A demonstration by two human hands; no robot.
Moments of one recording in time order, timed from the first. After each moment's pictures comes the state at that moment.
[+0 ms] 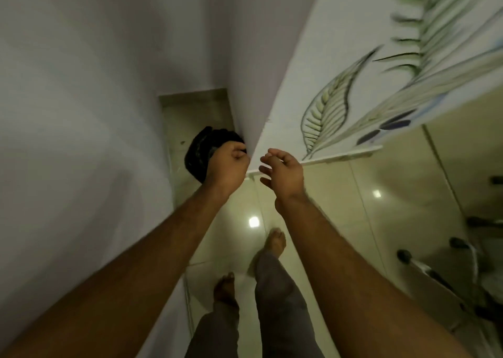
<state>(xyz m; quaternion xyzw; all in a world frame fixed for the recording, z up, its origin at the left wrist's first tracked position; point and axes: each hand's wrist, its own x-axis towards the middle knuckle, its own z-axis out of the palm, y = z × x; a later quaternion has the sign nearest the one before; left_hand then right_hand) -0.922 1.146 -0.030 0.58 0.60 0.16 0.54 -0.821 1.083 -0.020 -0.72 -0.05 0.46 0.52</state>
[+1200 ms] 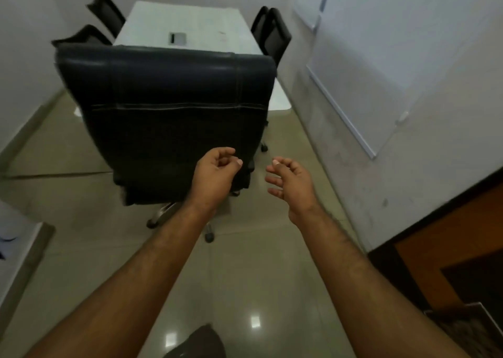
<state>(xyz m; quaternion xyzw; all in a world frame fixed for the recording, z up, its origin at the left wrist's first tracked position) -0.723 0.245 0.308 0.74 -0.06 -0.08 0.67 -0.774 0.094 0.296 -0.63 0.25 -0.11 0.72</state>
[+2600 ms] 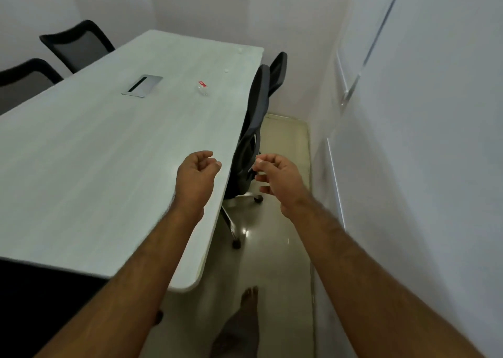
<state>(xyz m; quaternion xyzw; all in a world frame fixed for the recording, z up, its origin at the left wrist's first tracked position) -0.021 -0.390 0.293 0.71 0.14 0.10 0.68 -0.014 -0.559 0.305 -0.74 0.07 0.04 0.67</state>
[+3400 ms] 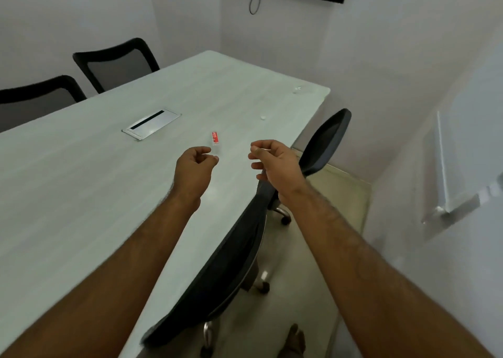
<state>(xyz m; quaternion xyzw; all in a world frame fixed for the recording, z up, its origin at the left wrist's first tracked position) 0.520 -0.463 0.288 0.69 0.29 0.21 0.63 0.572 -0.624 0.327 -0.73 -0.09 0.14 0.66</state>
